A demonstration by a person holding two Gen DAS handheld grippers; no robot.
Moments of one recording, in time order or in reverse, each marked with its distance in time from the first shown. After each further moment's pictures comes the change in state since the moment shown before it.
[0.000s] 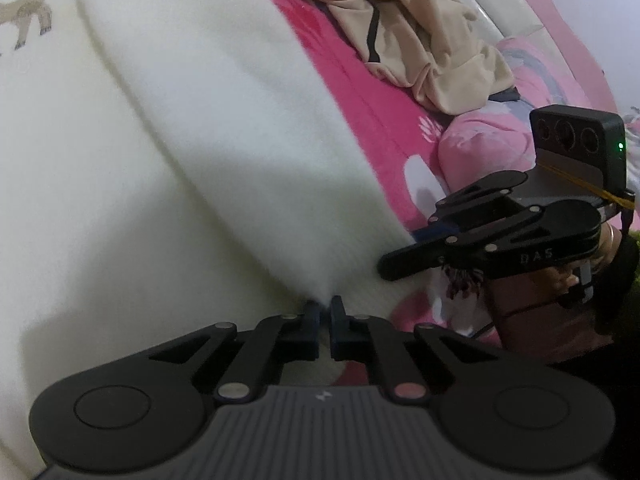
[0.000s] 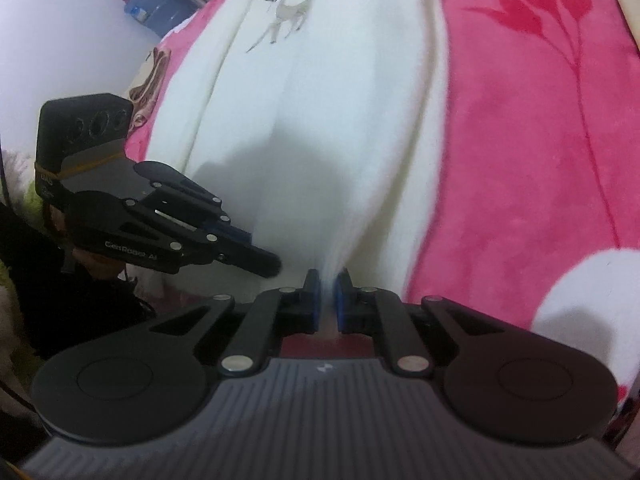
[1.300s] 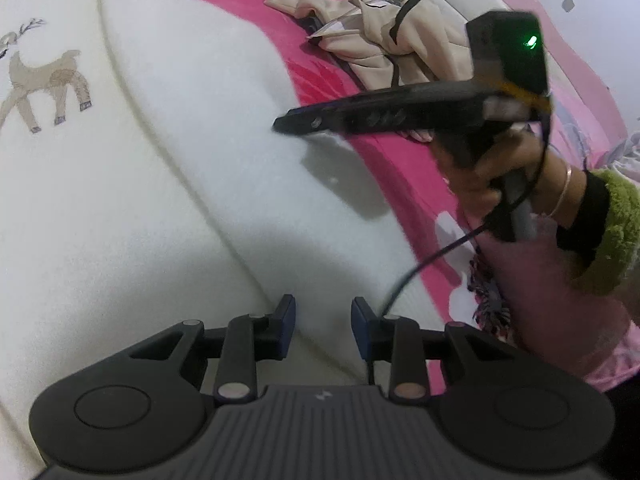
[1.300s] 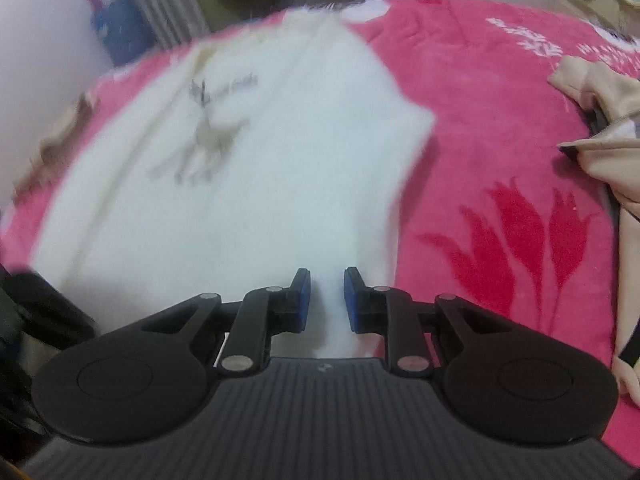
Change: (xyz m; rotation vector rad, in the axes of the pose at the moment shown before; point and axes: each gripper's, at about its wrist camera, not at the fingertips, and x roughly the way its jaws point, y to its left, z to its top) left arm -0.024 0.020 0.019 0.055 -0.132 0.065; right arm 0.016 -0.010 0.119 -0.161 -0.264 -0.247
